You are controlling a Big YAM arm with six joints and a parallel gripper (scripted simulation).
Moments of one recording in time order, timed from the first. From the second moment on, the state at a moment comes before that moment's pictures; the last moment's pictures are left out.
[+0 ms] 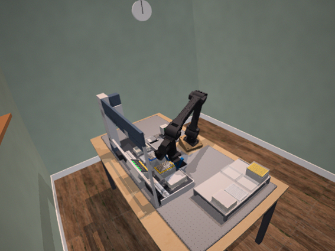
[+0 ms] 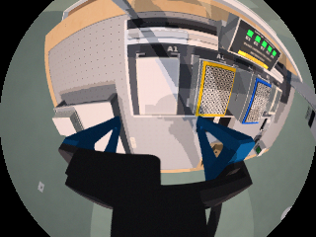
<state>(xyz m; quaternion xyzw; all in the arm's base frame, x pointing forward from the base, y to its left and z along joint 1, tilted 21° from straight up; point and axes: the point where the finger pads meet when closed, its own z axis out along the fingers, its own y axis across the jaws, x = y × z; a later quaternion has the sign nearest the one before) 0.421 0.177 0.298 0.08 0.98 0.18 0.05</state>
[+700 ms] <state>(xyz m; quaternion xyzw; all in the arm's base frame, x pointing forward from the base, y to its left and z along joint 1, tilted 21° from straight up) 0.426 0.187 0.273 0.08 0.98 0.18 0.05</state>
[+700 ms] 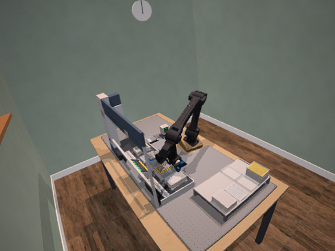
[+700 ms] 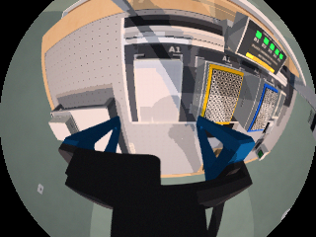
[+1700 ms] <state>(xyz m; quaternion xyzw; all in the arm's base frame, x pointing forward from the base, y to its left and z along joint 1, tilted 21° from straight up) 0.431 0.202 0.230 0.08 0.98 0.18 0.05</state>
